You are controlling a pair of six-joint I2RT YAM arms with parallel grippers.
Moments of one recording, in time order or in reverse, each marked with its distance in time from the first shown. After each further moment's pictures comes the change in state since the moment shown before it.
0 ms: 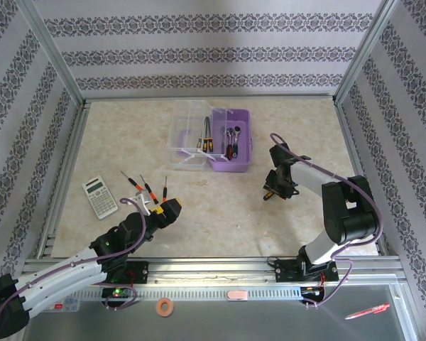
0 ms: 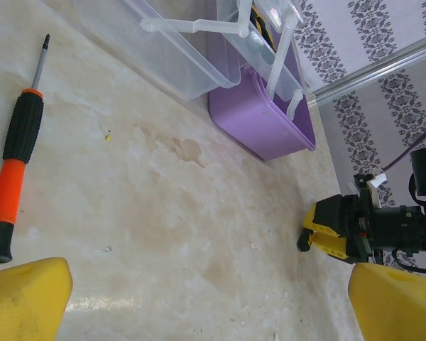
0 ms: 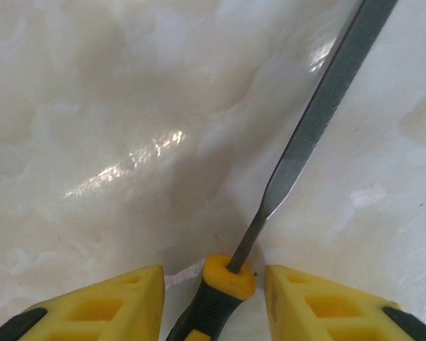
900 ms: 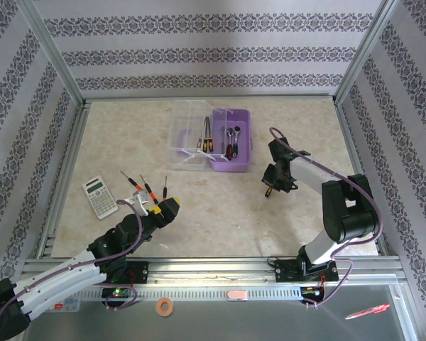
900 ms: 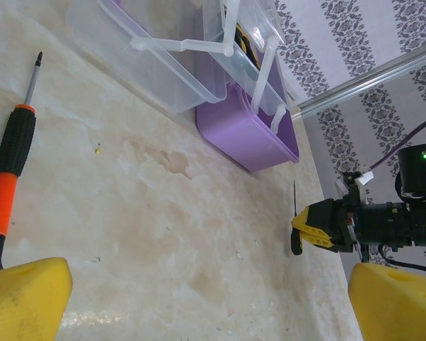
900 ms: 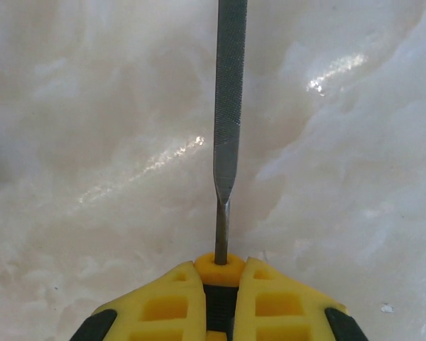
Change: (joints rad) left arm 0.000 -0.072 -0.014 -0.006 -0.020 0.000; right arm 0.004 0.014 0.072 -0.012 -0.005 -0.016
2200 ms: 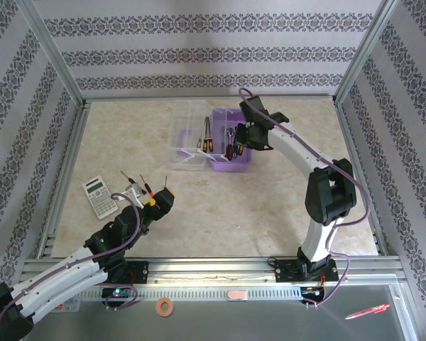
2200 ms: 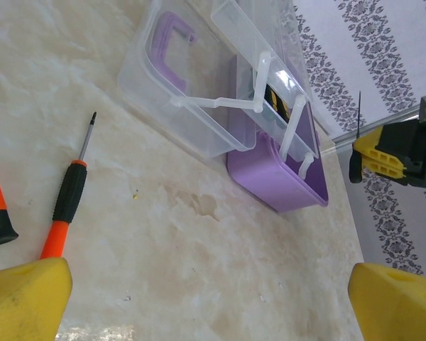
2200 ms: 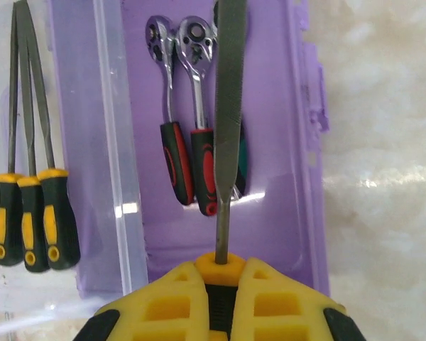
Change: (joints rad) left arm 0.084 0.049 0.124 -0.150 -0.050 0.009; right arm 0.183 0.239 0.657 -0.141 0.009 -0.126
